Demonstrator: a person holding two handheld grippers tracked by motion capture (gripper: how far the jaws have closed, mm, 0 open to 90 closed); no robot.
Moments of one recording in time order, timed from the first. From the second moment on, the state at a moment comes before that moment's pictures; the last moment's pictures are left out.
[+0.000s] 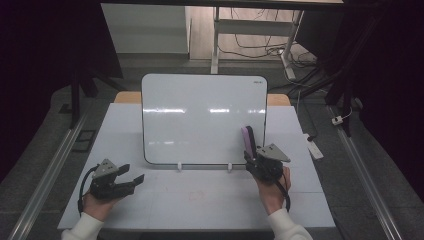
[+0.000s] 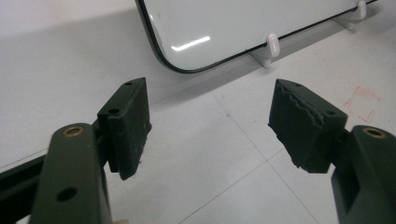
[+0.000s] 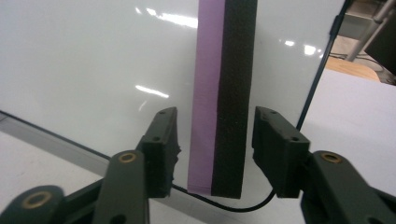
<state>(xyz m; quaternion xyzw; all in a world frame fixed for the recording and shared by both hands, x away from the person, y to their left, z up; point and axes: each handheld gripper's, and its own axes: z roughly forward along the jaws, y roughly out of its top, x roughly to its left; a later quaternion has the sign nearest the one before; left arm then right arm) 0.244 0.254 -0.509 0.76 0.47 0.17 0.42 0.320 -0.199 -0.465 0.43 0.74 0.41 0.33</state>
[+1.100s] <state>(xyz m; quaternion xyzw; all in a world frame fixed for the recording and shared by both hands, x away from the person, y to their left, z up) 0.247 0.250 -0.512 0.78 0.44 0.14 0.43 0.293 -0.272 -0.478 0.32 0.78 0.46 0.26</state>
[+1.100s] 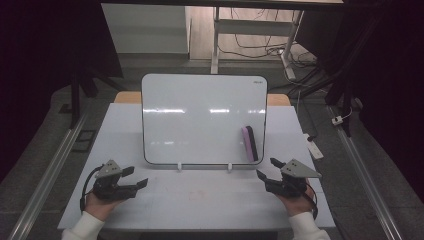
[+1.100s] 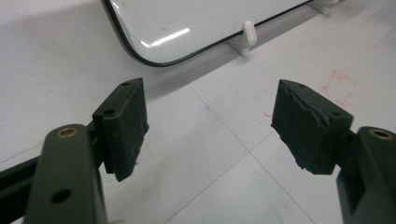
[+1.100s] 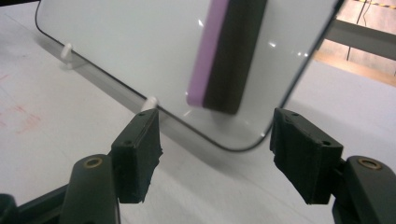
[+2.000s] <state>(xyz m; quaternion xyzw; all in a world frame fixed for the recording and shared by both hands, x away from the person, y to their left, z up) 0.248 0.247 -0.514 0.79 0.42 0.12 0.43 0.294 -0.296 -0.509 0.33 0.80 0.44 0.25</state>
